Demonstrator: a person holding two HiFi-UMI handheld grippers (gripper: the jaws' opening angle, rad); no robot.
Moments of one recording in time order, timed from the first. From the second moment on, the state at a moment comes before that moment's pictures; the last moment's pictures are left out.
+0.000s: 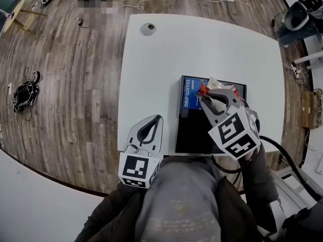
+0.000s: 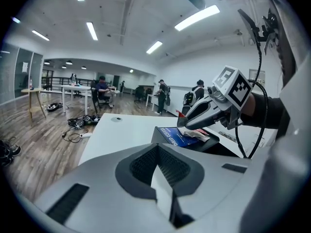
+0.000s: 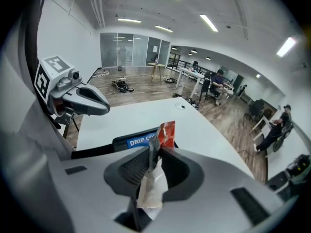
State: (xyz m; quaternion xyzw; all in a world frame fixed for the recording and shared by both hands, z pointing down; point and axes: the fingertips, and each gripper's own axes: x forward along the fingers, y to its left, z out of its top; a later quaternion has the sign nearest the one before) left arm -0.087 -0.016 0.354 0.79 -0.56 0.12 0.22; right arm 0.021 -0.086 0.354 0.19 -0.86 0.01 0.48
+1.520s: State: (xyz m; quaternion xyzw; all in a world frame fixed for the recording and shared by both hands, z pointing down) left arm -0.066 0.016 0.331 0.83 -0.51 0.13 0.17; right arm 0.056 -0.030 0.325 0.31 -0.88 0.08 0.35
